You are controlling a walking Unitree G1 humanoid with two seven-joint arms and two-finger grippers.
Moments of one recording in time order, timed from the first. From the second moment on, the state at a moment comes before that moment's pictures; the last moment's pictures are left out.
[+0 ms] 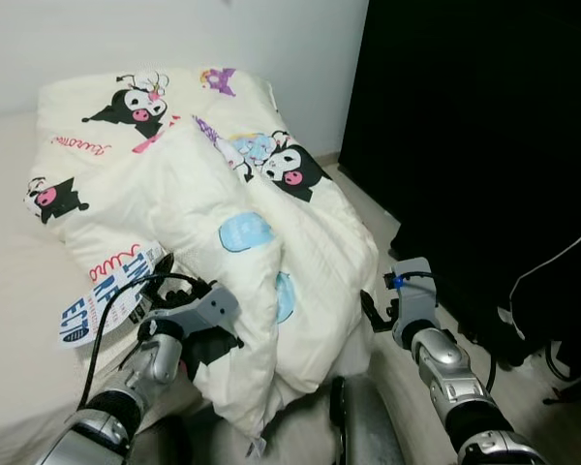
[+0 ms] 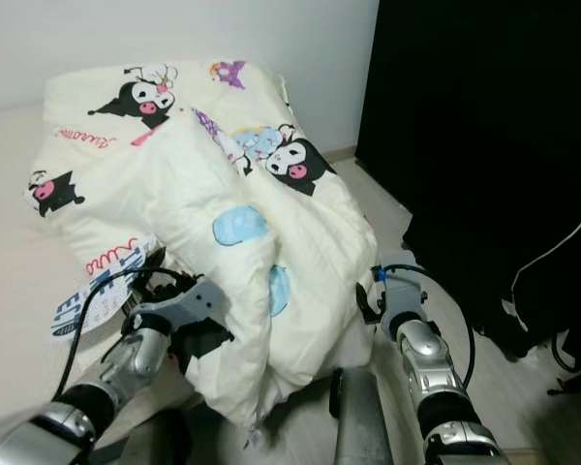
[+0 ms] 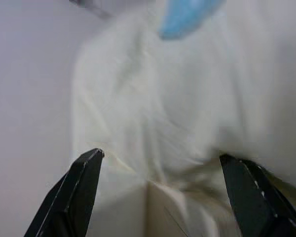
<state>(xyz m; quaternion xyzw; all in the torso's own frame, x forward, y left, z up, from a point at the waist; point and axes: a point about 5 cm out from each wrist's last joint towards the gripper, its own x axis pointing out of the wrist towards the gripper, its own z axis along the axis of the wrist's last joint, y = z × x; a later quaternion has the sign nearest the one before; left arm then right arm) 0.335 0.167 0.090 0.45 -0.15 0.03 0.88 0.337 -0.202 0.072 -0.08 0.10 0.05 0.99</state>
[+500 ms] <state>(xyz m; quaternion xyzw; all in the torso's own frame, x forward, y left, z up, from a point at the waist) 0.330 0.155 0.090 0.44 -0.17 0.00 0.88 0.337 -0.197 0.071 -0.08 0.10 0.06 0.99</state>
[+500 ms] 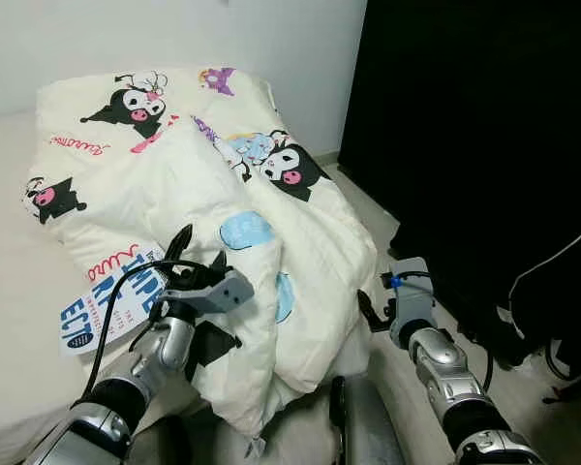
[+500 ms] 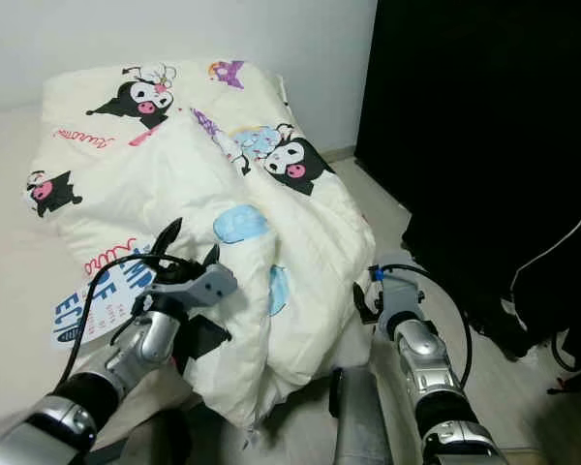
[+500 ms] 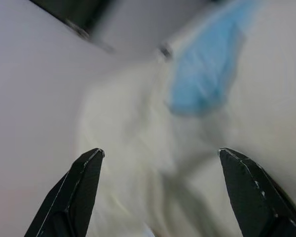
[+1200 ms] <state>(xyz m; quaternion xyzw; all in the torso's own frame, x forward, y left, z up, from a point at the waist) 0.321 0.202 0.061 0.49 -0.04 0.02 0.87 0.337 -0.198 0.070 -0.08 0.11 0.05 0.99</state>
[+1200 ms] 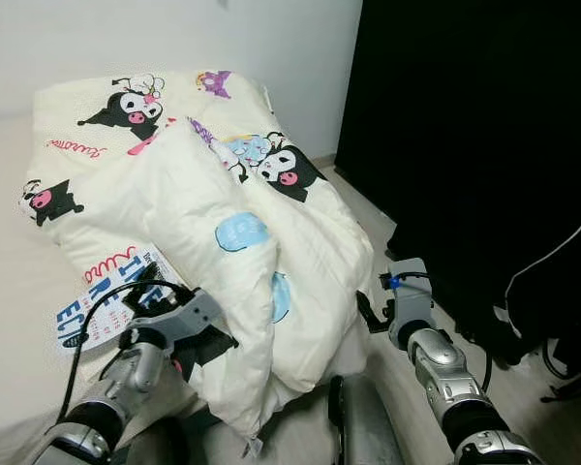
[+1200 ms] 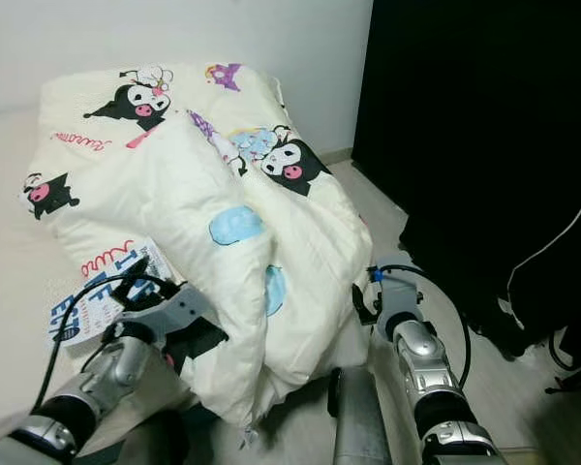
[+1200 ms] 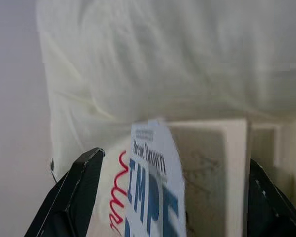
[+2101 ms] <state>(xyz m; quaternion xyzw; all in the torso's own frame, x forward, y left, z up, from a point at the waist) 0.315 0.241 0.052 0.56 0.05 0.07 0.82 0.337 -0.200 0.070 -0.08 0.11 0.05 0.99</state>
